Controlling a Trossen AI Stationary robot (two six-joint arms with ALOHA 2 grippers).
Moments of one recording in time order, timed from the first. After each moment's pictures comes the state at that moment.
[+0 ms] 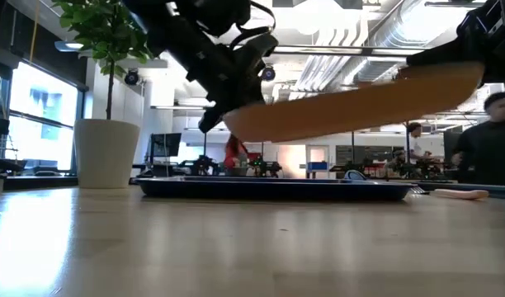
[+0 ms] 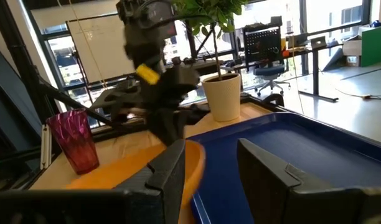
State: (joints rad) left arm 0.03 1.74 1.06 -0.03 -0.06 -0.64; right arm 0.26 0.01 0.02 0.07 0.47 0.16
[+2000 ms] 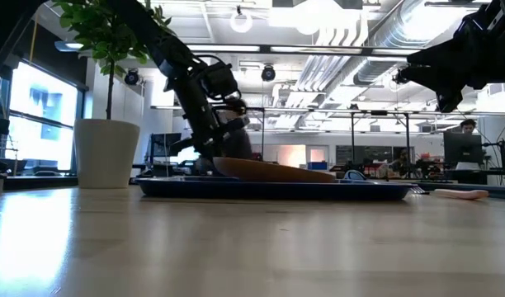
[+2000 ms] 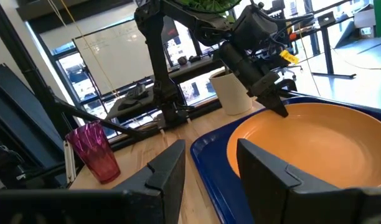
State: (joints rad) left arm 0.55 1.87 1.19 -0.34 -0.03 -0.71; right arm 0.26 0.01 0.02 0.07 0.46 0.31
